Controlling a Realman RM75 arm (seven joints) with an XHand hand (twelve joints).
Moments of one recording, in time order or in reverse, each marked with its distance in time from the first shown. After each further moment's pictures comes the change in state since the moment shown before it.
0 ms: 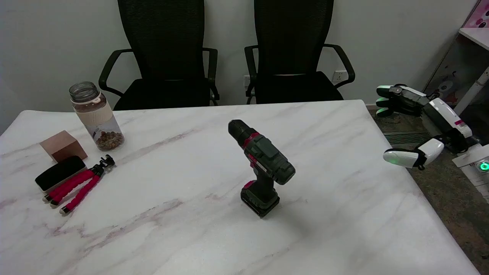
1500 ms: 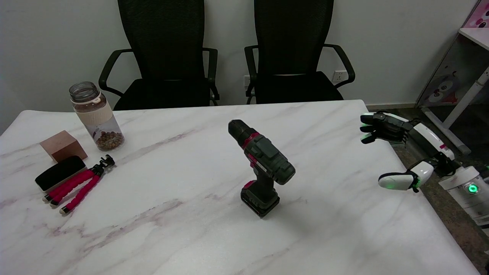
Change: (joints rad) arm 0.096 0.068 -0.344 0.126 0.089 0.179 0.068
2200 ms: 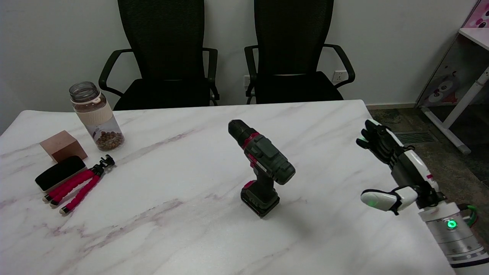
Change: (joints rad) arm 0.031 -0.177 -0.227 -0.129 0.138 0.088 -0.197
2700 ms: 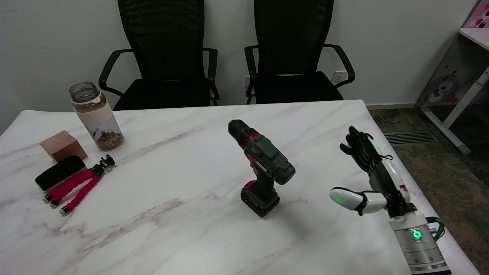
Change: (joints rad) arm 0.133 -0.147 -0.177 -0.034 0.058 0.019 -0.183
